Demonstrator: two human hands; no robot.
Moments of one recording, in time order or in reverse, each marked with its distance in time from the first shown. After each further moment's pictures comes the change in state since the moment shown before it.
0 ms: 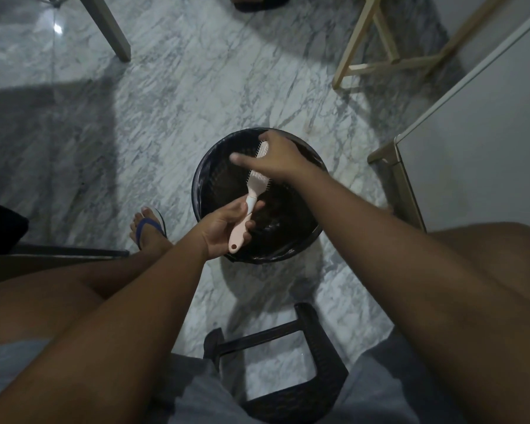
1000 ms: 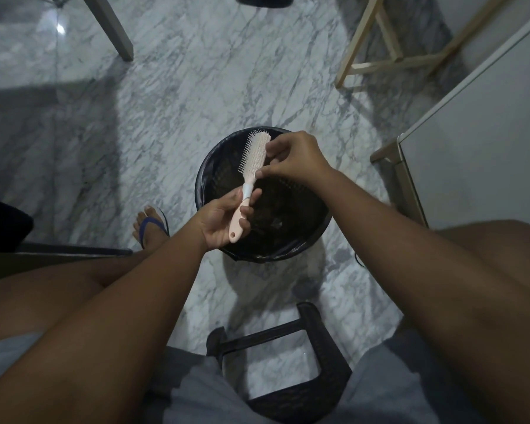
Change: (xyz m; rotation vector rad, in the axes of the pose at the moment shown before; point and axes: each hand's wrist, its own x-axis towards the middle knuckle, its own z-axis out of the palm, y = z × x) left_hand -0.004 0.019 0.005 -0.155 -0.029 -0.017; right_hand -0.005 0.026 -0.013 0.034 0.113 -0.223
